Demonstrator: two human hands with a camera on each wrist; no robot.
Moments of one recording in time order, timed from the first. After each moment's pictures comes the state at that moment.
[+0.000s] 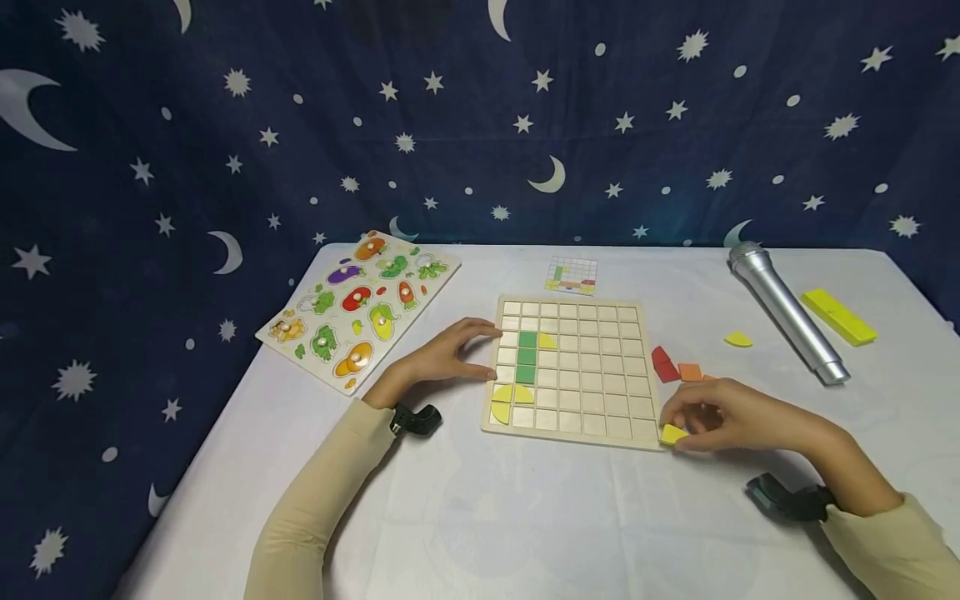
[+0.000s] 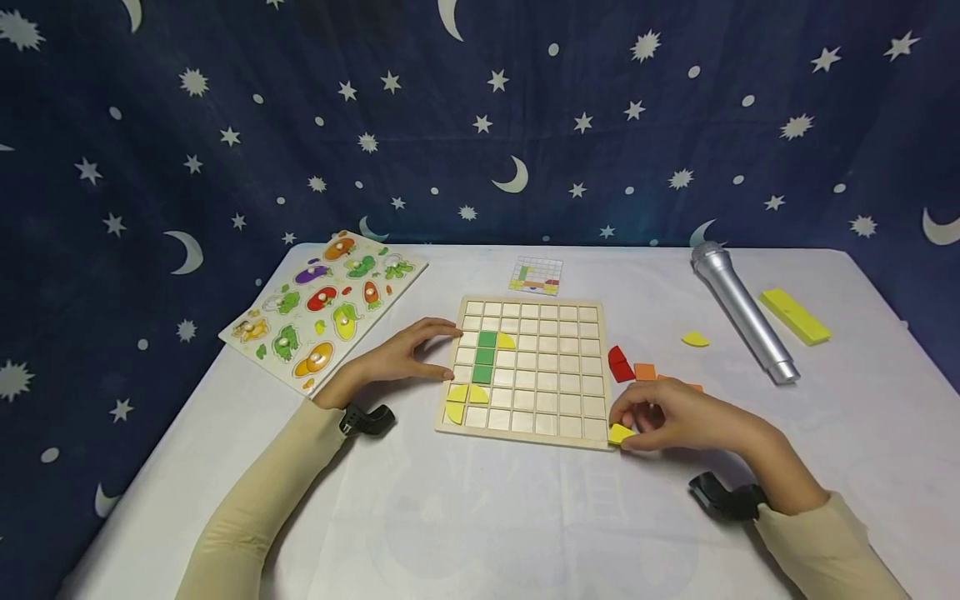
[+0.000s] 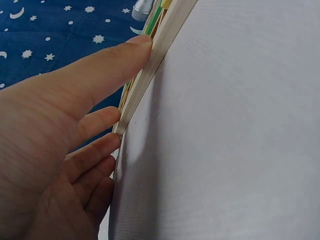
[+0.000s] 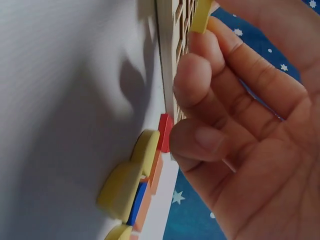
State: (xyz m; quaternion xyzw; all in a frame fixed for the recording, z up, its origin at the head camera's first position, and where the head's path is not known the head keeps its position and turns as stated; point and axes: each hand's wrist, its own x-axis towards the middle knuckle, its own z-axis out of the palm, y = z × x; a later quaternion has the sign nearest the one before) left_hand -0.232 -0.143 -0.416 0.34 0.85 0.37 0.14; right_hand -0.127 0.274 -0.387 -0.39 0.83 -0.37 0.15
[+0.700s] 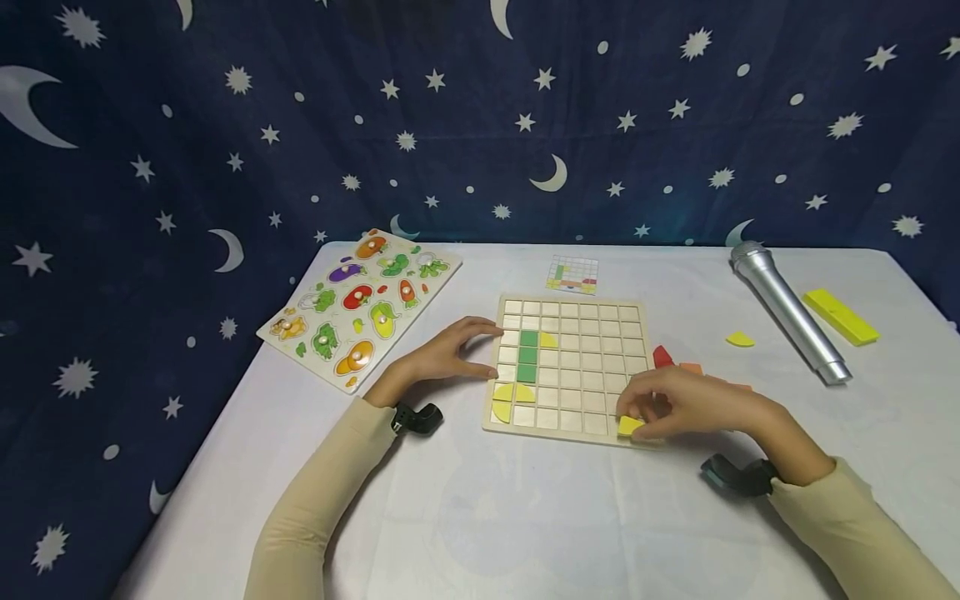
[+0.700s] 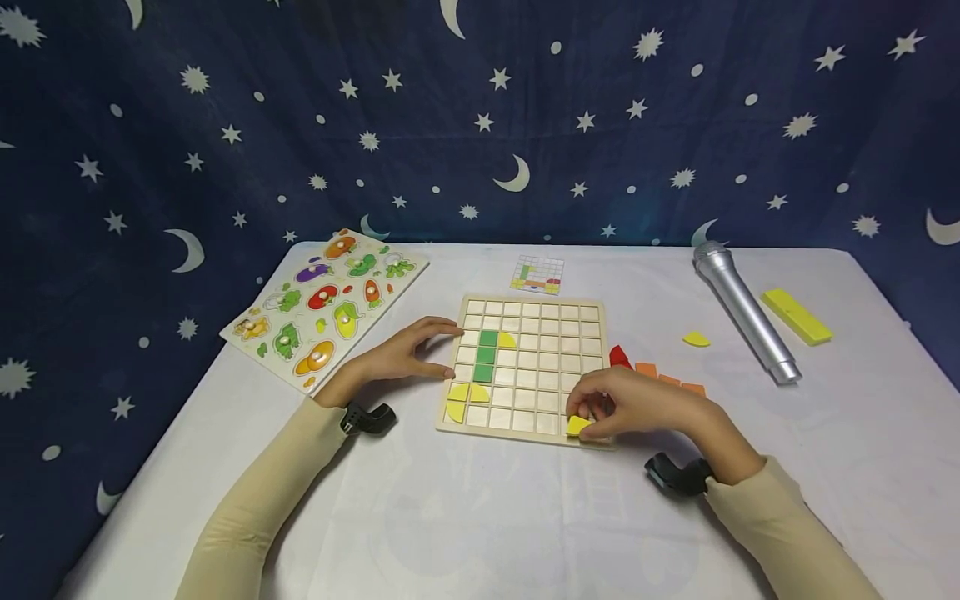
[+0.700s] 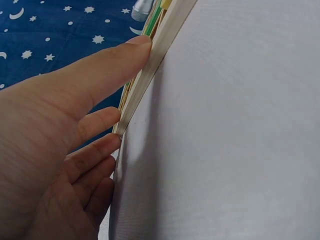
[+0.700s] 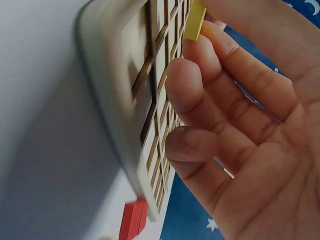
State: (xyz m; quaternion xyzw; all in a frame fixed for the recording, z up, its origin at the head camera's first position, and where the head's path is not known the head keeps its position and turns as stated) left_hand -0.233 -0.142 -0.415 0.33 0.86 0.37 0.15; right_hand -0.147 0.229 -0.378 -0.39 0.83 -0.34 0.20
